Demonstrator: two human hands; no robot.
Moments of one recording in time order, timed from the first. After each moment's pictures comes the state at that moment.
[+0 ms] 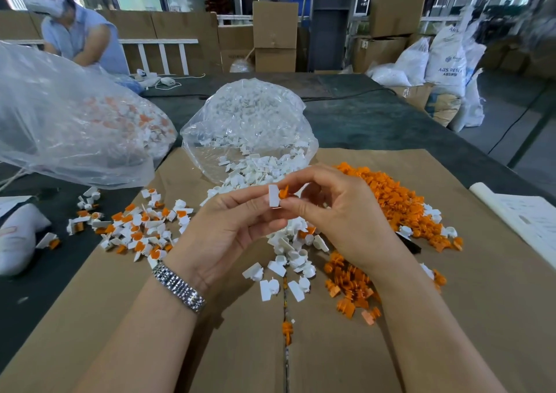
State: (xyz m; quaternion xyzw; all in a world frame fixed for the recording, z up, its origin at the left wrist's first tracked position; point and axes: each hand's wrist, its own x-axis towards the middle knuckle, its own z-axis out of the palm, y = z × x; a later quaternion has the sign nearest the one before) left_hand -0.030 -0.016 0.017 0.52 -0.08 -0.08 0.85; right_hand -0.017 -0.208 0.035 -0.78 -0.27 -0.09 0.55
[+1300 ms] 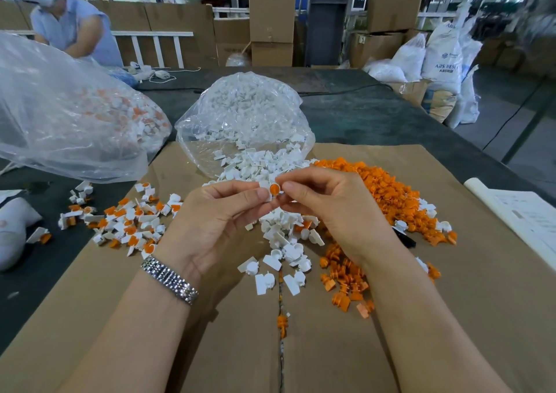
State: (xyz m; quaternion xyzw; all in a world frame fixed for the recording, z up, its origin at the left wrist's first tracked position) left_hand -0.032 -0.018 0.025 0.53 0.03 -0.01 0.85; right_hand -0.007 -0.207 0.025 -0.71 -0.20 -0.01 0.67
